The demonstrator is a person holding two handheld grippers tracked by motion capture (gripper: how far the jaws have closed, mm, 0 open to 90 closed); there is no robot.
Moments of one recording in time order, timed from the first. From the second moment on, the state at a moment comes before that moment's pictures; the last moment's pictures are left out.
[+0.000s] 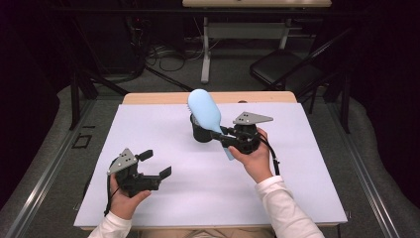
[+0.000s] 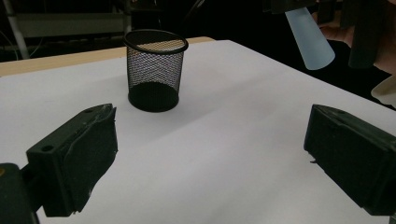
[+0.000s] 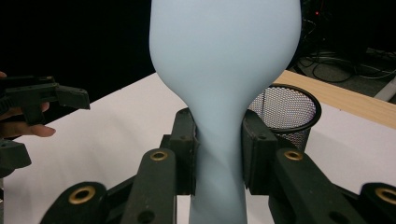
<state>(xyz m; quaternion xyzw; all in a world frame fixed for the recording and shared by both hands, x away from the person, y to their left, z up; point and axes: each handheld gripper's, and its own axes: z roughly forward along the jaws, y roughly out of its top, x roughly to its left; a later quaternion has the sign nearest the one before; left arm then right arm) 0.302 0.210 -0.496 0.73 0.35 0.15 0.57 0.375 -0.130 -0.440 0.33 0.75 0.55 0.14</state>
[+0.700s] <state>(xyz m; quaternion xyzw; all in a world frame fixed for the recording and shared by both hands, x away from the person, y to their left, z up) 0.317 0.208 -0.473 0.72 0.35 0.13 0.58 0.371 -0.131 -0.442 0.32 0.75 0.56 0.15</state>
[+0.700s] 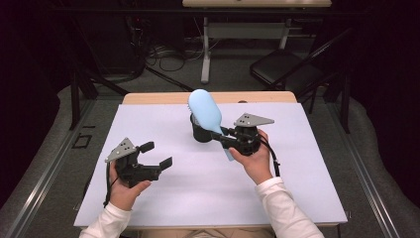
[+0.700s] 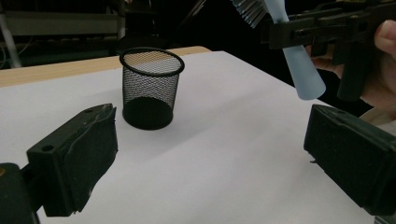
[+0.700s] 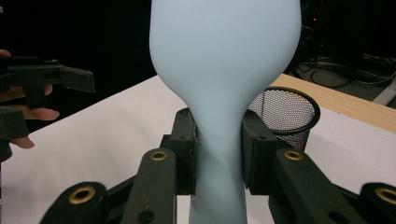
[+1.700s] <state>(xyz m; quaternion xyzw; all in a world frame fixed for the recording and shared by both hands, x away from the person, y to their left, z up) 0.343 0.198 -0.446 0.72 0.37 0.07 0.59 0.368 -0.130 -0.441 0.32 0.75 0.56 0.15</state>
